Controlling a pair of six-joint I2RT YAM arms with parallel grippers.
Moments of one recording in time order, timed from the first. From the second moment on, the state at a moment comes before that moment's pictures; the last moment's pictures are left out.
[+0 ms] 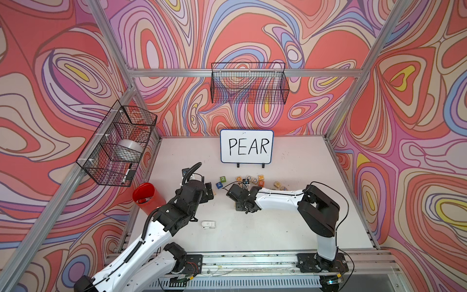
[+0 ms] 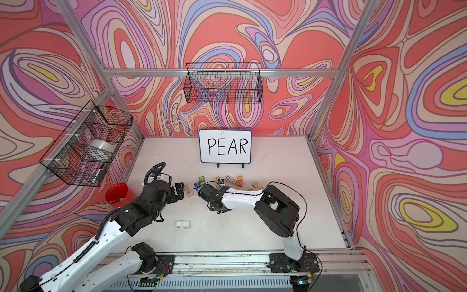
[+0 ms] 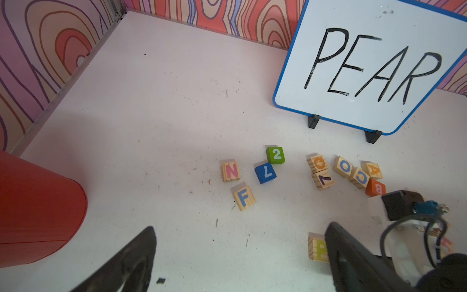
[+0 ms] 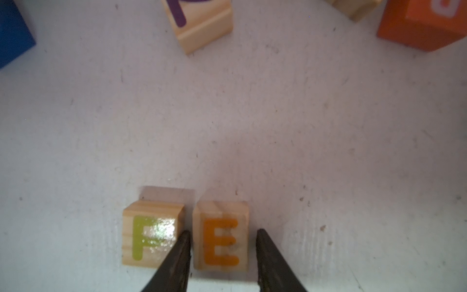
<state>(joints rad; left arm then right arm) -0.58 0.82 0.73 -0.59 -0.48 -0.61 0.99 1.95 1.27 -0.59 0.30 0.92</state>
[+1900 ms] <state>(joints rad) -0.58 1.12 0.78 -0.41 -0.31 -0.51 0.64 1.79 1.22 -0.55 0.37 0.86</state>
